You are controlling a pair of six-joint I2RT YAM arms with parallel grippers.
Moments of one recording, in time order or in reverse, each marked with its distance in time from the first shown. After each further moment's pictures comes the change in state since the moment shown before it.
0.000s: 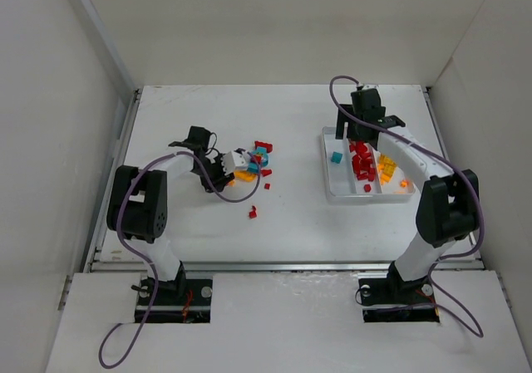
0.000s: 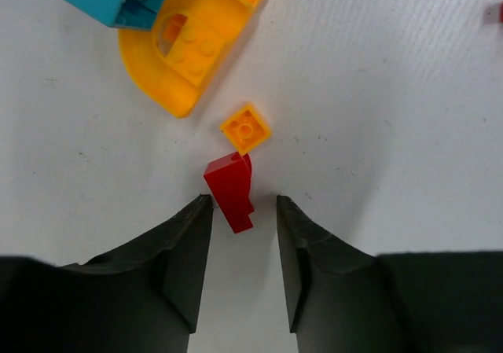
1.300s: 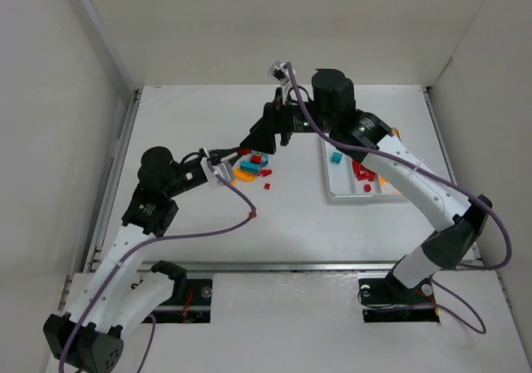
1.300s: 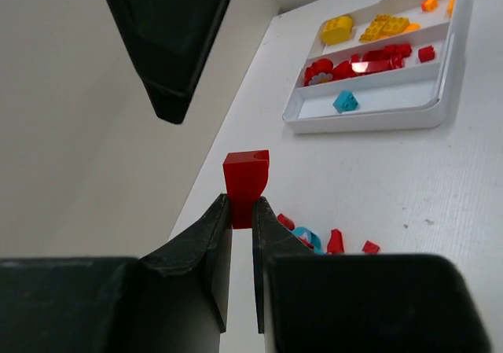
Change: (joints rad) left arm -0.167 -0.925 -0.261 0.574 0.282 -0.368; right arm 0.469 -0.120 0.356 0.100 -0.949 0.080
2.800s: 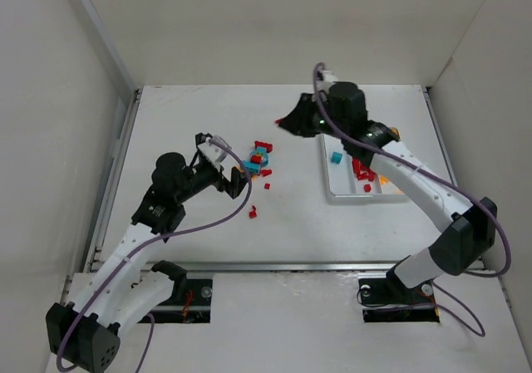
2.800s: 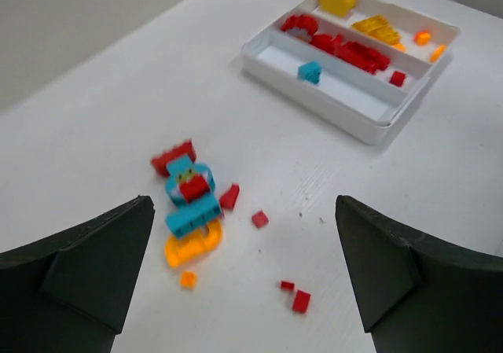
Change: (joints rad) left arm -0.048 0.012 -0.064 0.011 -0.213 -0.512; right arm -0.073 -0.030 -0.227 0.077 0.333 0.223
